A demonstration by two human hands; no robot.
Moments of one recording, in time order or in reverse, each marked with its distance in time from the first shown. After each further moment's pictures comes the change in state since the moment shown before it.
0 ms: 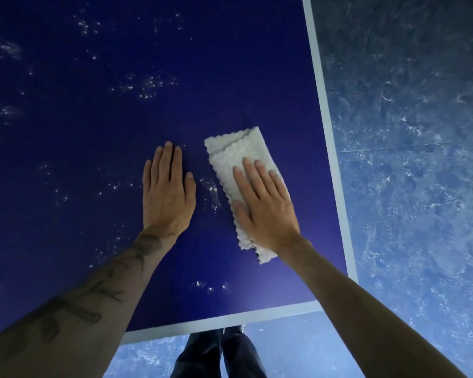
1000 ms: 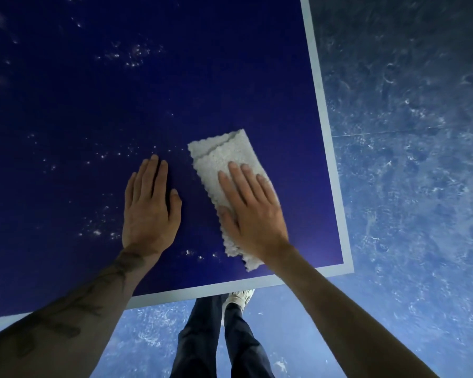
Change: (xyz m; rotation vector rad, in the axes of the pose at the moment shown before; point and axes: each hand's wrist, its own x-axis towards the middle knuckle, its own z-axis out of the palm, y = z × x) left_hand -0.087 -0.018 0.008 -0.001 0.020 0.039; right_hand -0.064 -0.025 0.018 0.034 0.007 -0.022
